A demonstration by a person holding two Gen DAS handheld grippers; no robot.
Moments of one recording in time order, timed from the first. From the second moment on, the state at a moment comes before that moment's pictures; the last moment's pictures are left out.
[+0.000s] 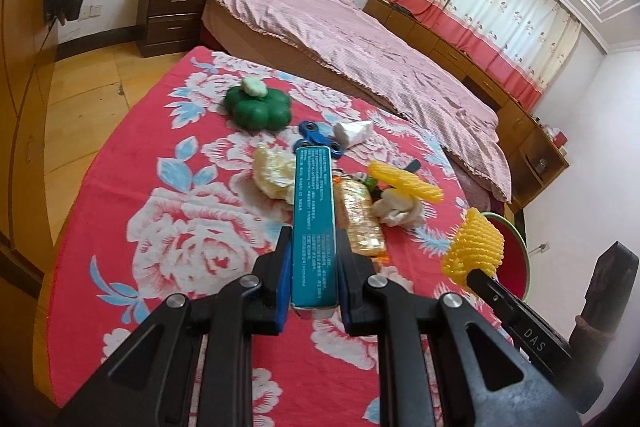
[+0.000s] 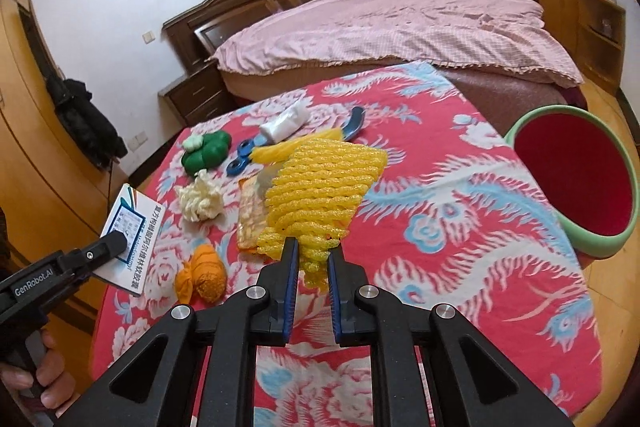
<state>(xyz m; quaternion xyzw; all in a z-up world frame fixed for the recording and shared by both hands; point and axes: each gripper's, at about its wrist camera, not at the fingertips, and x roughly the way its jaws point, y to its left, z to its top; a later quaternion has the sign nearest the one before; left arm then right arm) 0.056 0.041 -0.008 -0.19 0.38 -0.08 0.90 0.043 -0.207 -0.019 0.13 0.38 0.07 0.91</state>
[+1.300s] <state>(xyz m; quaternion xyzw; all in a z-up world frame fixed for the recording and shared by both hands) 0.118 -0.162 0.016 -0.07 0.42 -0.23 0.87 0.033 -0.389 -0.022 0.23 0.34 -0.08 0.91</state>
